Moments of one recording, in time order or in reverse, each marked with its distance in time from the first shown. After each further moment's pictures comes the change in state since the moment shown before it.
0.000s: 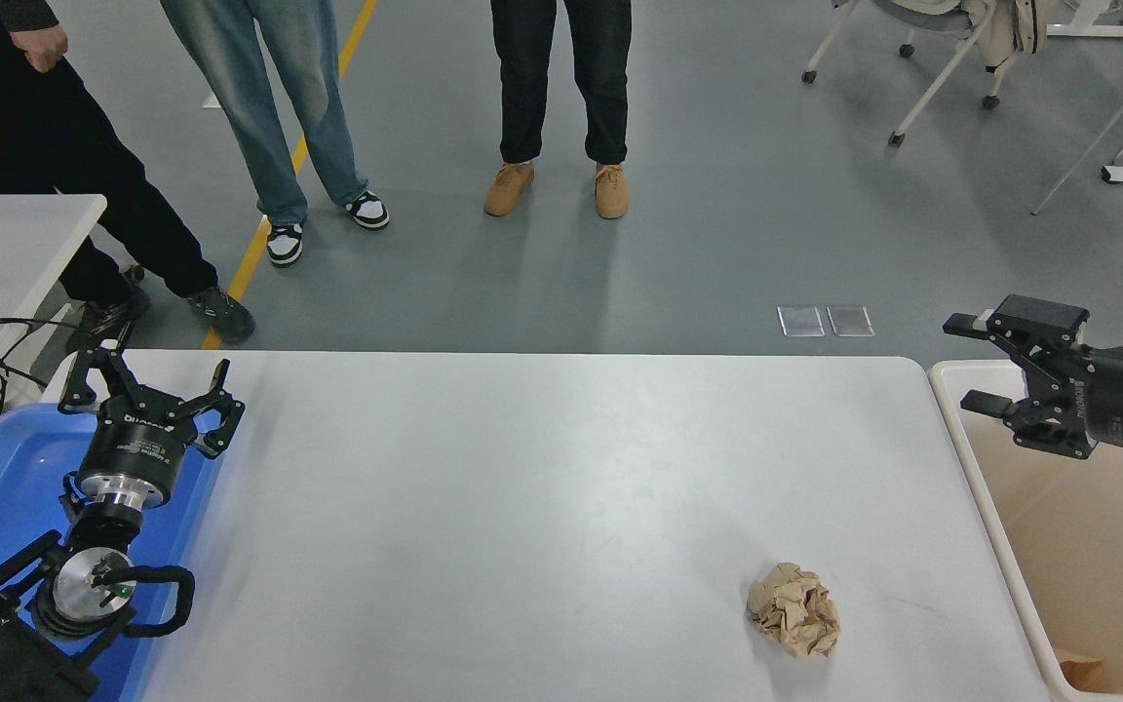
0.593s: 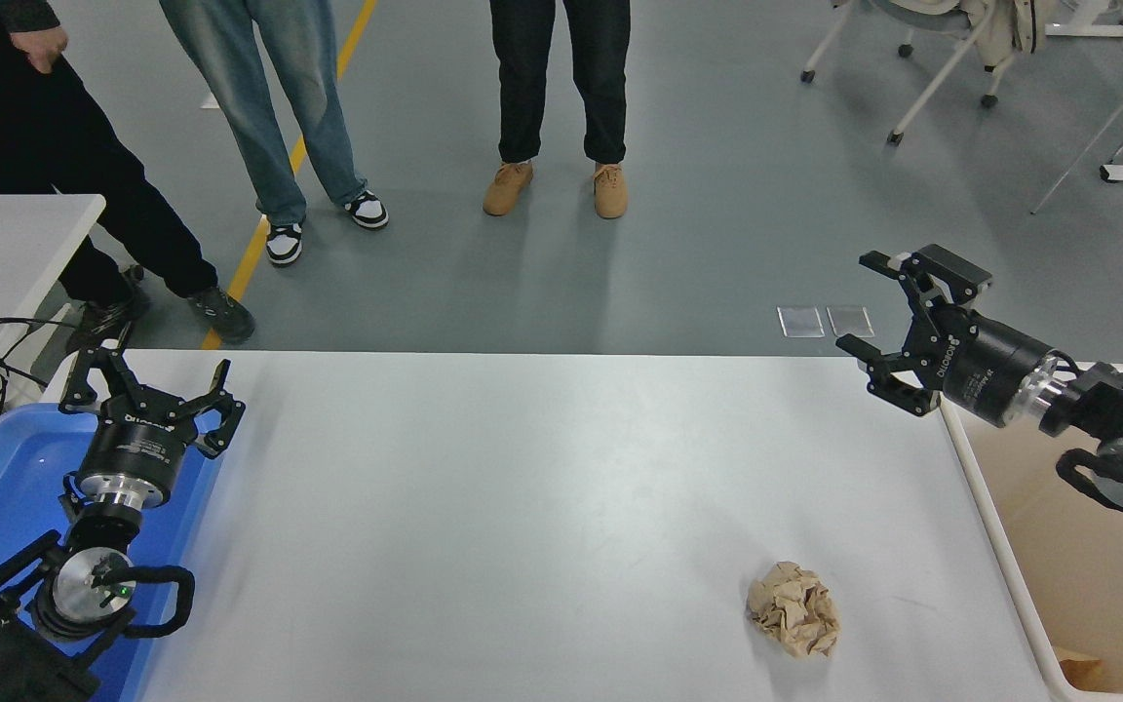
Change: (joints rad) left arm 0.000 -0.001 0.000 0.000 0.000 0.000 -0.001; right arm -0.057 0.423 0.183 -0.233 0.165 -0.222 0.111
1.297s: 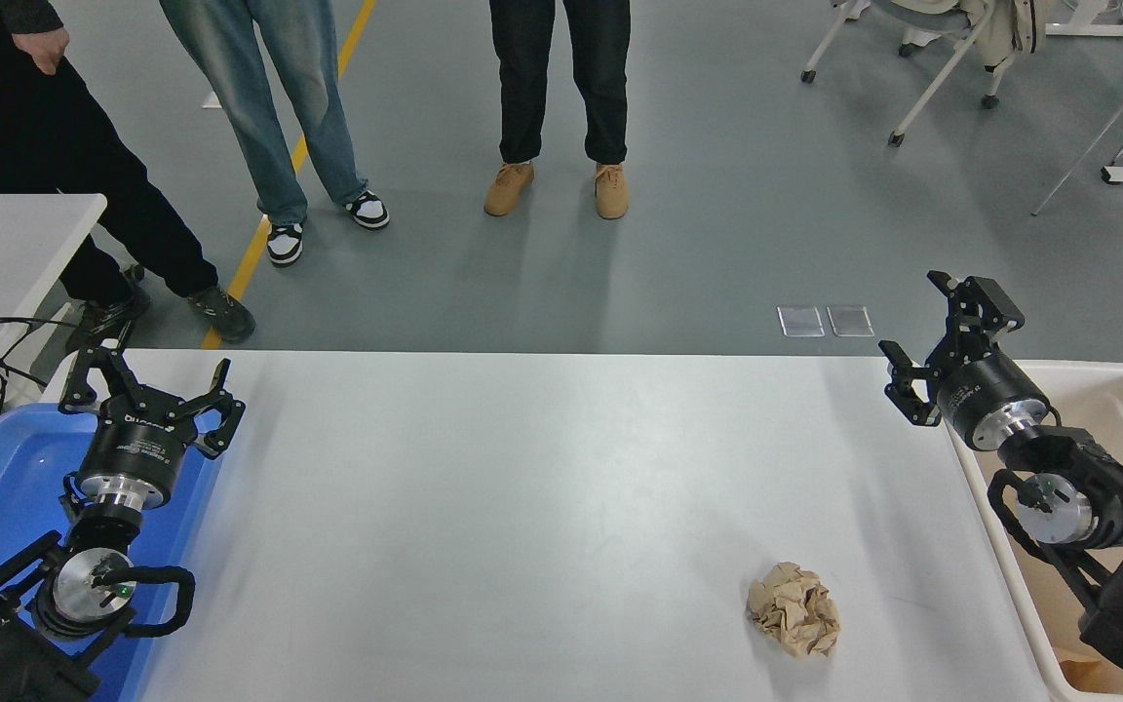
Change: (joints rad) left arm 0.000 0.000 0.000 0.000 0.000 0.000 0.000; right arm -0.052 0.093 0.044 -0.122 0.064 -0.250 0.089
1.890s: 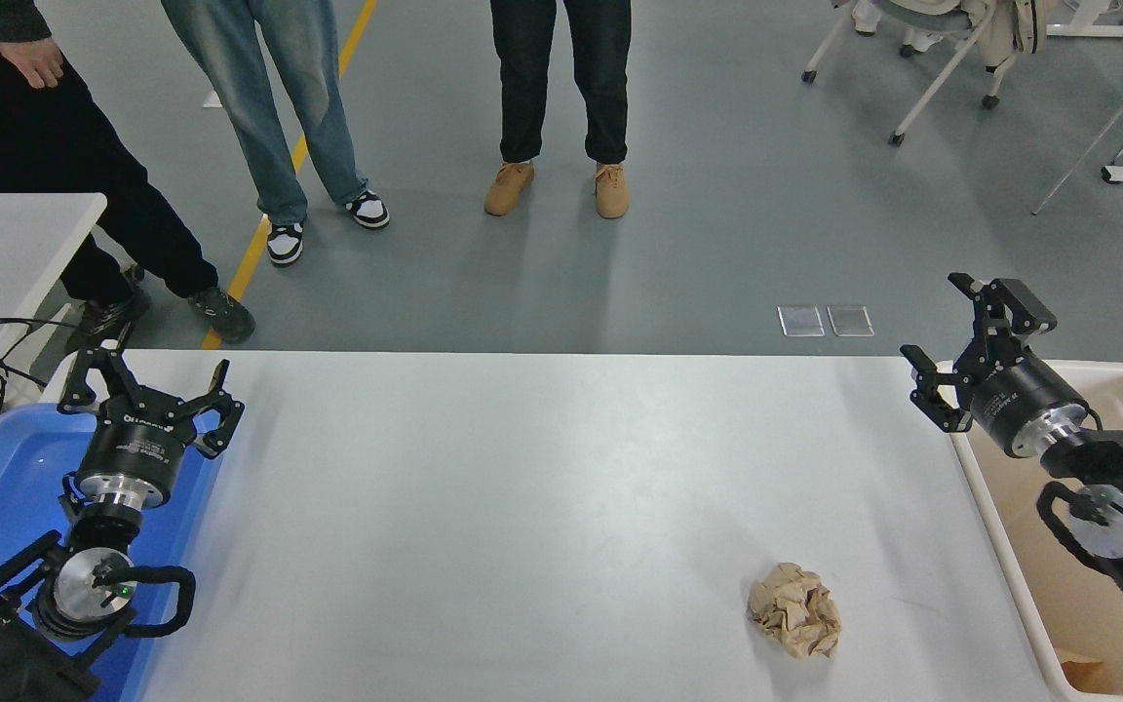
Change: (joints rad) left arm 0.000 0.000 0.000 0.000 0.000 0.000 0.000; right arm -0.069 -0.253 -0.093 0.190 -0.006 0.279 -0.030
